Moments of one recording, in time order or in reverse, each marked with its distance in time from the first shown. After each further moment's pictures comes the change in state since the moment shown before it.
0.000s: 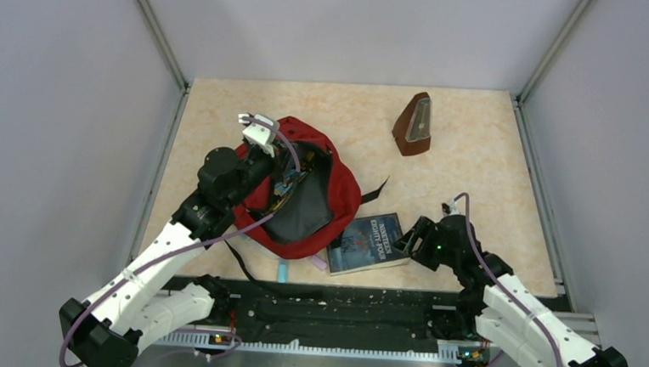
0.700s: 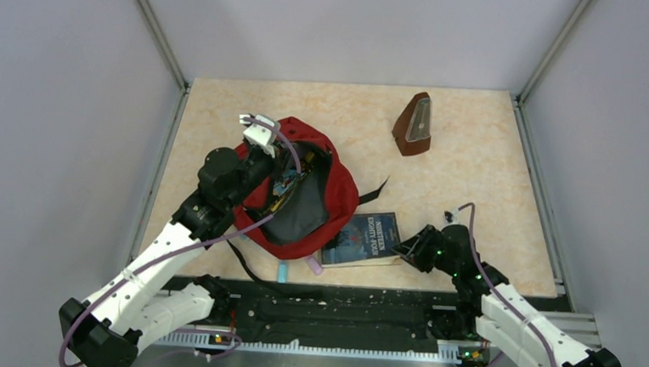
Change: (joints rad) left arm -0.005 0.000 0.000 0.000 -0.007 0.017; right arm 0.000 -0.055 -0.150 0.216 -0.052 0.206
